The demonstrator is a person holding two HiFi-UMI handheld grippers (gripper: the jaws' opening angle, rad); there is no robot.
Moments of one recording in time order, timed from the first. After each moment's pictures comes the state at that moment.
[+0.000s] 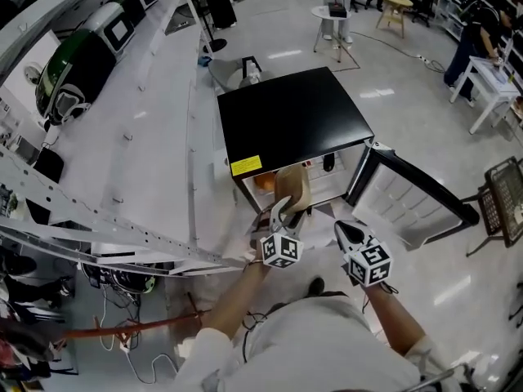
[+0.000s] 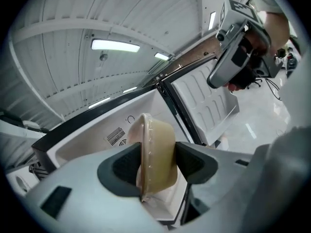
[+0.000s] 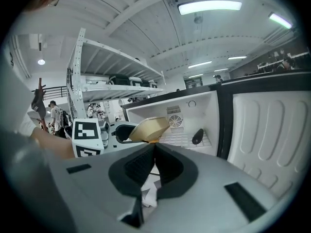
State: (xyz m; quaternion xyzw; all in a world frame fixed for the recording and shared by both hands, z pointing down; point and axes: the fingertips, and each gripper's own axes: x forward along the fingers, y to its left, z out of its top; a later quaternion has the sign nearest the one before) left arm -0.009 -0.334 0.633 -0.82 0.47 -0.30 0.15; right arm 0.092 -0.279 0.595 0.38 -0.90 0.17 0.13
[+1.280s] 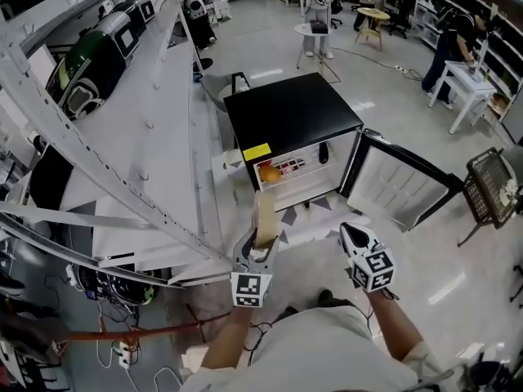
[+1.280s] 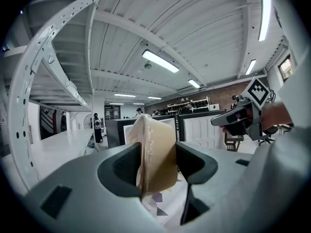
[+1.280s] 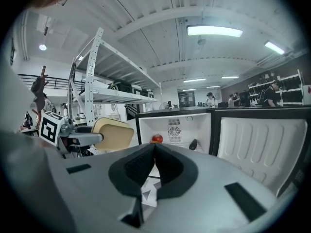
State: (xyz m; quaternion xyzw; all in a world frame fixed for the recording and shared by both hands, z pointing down) left arm -0.114 -0.155 0.548 -0.83 0.55 -0.08 -0.01; right arm 0.084 -0.179 0.543 0.45 -0.88 0.10 0.10
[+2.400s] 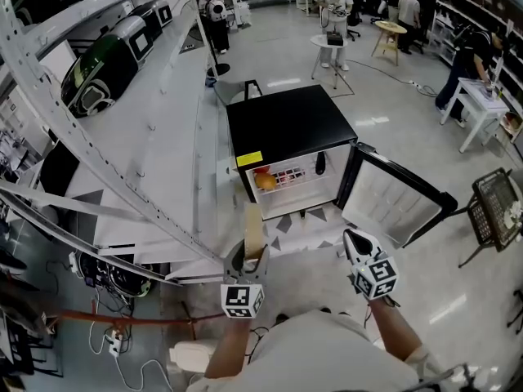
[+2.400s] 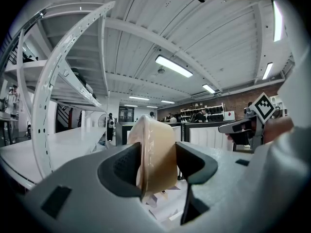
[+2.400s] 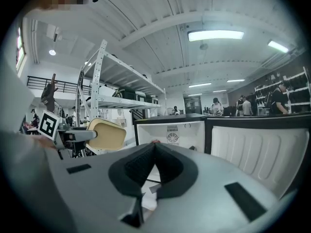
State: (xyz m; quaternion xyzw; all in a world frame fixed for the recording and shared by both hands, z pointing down) left arm -0.090 -0.132 0.522 -0.78 0.62 -0.04 -0.03; right arm 0.142 -0.188 0.523 0.41 -0.90 0.07 0.07
